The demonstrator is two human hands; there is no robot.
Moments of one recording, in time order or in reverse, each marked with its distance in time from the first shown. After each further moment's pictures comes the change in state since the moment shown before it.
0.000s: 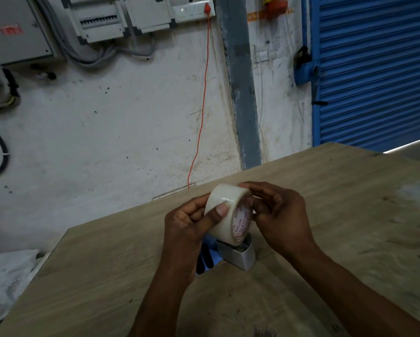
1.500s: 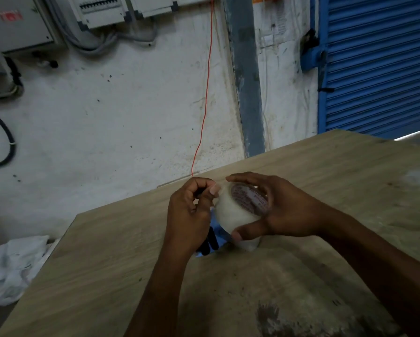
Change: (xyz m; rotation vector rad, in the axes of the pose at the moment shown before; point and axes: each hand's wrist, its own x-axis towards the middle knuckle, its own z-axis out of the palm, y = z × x) left_hand 0.008 -0.006 -0.015 0.536 0.136 0.253; right_hand 0.012 -0.036 -0.024 -0.237 -0.675 0.060
